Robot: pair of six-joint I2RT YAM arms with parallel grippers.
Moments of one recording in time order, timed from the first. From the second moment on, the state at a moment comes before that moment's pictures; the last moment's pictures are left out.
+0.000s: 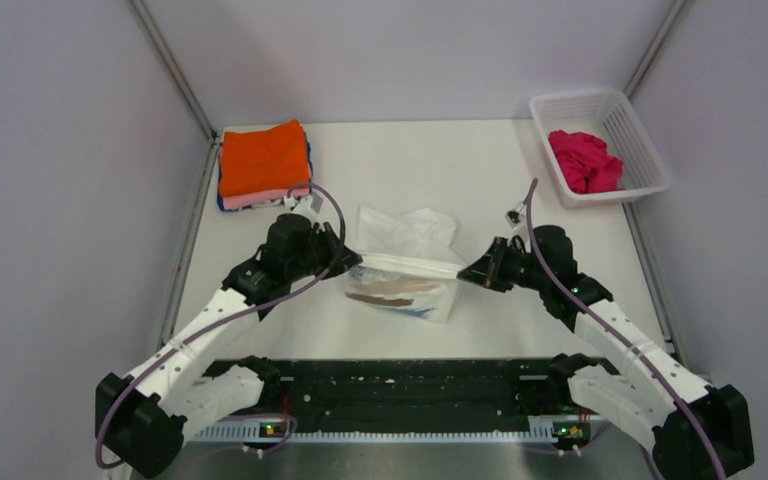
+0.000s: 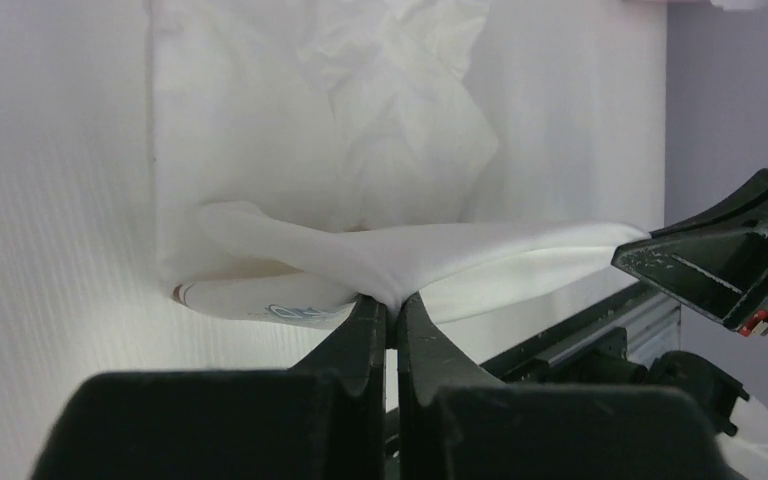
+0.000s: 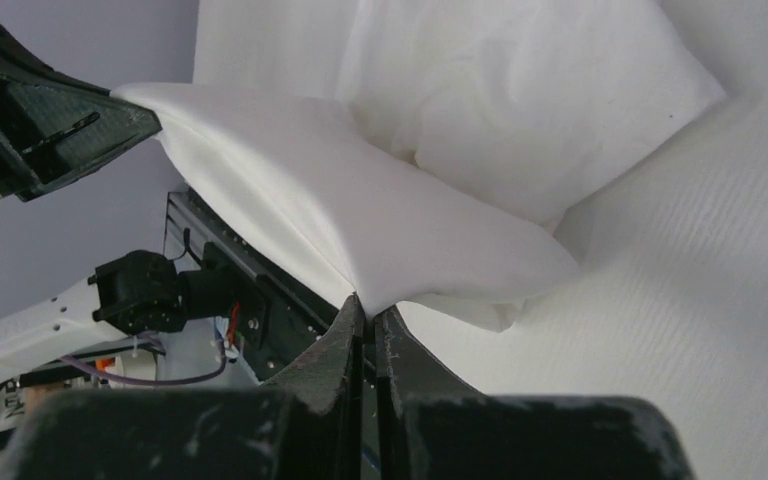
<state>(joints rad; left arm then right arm) -0.51 0.94 0.72 -0.34 0.17 -0.76 0.41 0.83 0.53 -0.21 -0.46 0.71</state>
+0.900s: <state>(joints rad) -0.30 1.65 1.17 -0.28 0.21 -0.68 0.25 1.51 0.81 0.13 -0.51 0.76</state>
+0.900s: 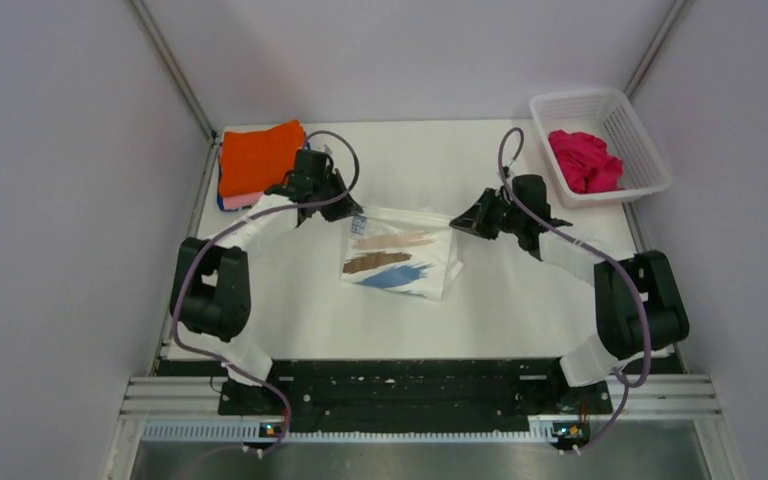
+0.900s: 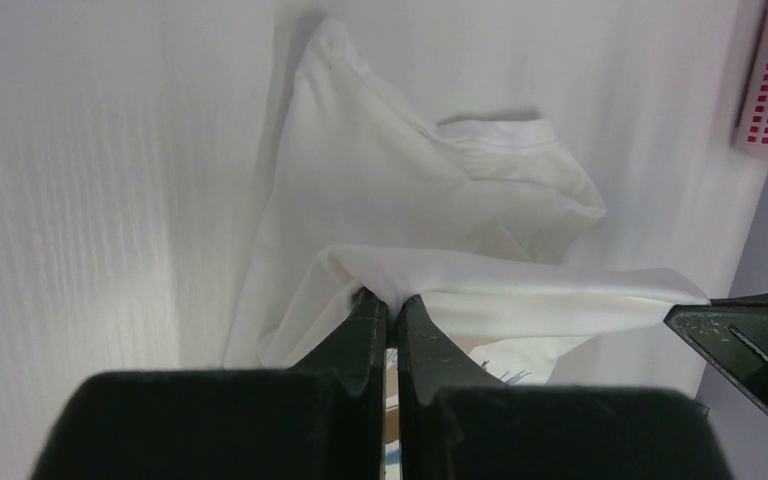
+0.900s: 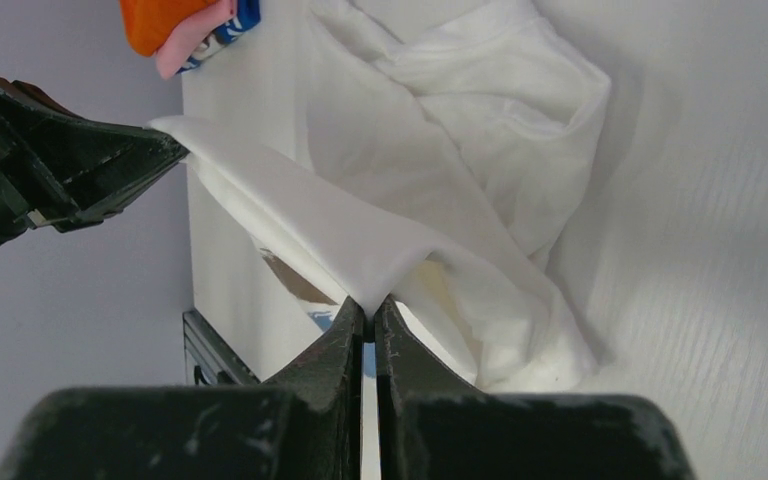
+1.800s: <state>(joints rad) -0.27 1.81 1.37 -0.28 0.44 -0.59 0.35 1.50 0.87 0.22 -0.40 0.62</state>
